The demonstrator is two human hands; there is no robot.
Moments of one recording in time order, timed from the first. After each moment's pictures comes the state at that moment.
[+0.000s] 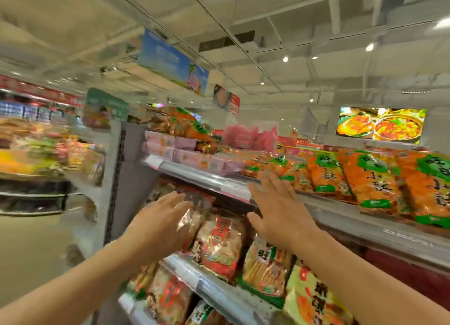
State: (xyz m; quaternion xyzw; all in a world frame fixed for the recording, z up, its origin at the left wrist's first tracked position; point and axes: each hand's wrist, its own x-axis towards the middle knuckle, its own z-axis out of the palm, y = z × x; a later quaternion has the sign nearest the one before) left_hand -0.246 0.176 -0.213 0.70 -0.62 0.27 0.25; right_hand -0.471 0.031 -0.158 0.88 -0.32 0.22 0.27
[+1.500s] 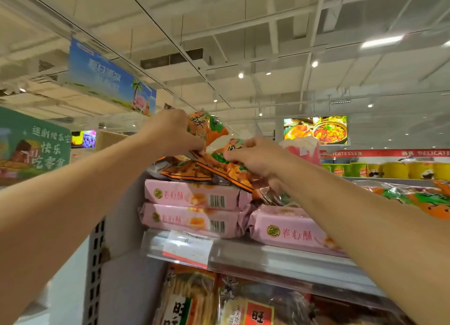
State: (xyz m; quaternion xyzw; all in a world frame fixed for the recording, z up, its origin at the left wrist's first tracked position) left_hand 0.086 -0.050 0.037 0.65 -0.60 0.29 0.36; right_hand -0.099 -0.093 -0.001 0.72 -0.41 0.49 -0.26
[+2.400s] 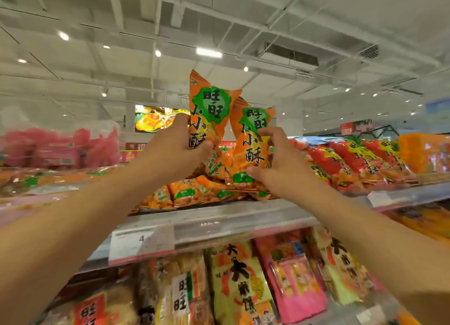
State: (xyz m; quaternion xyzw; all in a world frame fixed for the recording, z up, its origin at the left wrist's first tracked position) left_hand -0.308 -0.027 -0.032 0.28 -0.83 0.01 0.49; right_hand -0.510 0.064 -0.064 0.62 -0.57 0.52 0.14
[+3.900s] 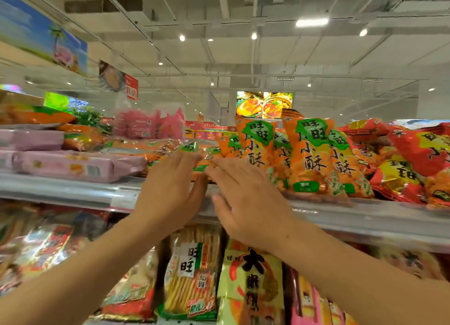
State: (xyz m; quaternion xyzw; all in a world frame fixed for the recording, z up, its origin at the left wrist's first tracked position) left_hand -0.357 0.014 -0.140 0.44 -0.72 0.26 0.47; right_hand -0.531 0.024 -0.138 0.84 -0.32 0.35 0.28
